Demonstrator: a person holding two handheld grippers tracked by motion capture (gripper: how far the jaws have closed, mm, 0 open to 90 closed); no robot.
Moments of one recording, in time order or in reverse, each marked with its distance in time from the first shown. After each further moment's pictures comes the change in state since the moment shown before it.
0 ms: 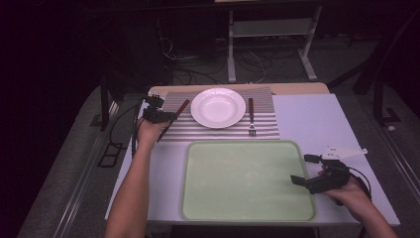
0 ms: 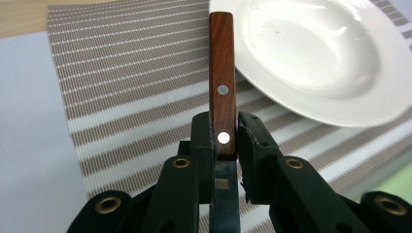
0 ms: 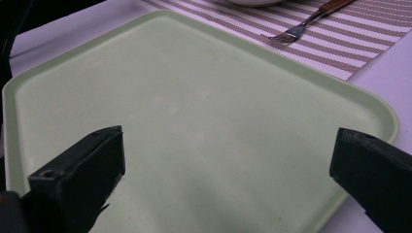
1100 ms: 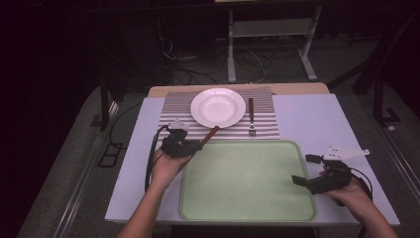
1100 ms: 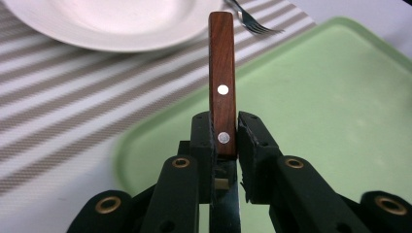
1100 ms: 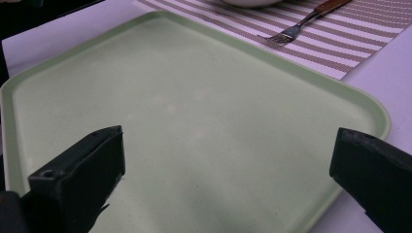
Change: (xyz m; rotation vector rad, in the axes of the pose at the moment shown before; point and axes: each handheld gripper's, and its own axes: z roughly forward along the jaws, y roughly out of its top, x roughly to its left) left arm -0.126 -0.066 -0.032 -0.019 -0.176 0.146; right arm 0.001 -0.001 -0.004 -0.002 -0.013 0.000
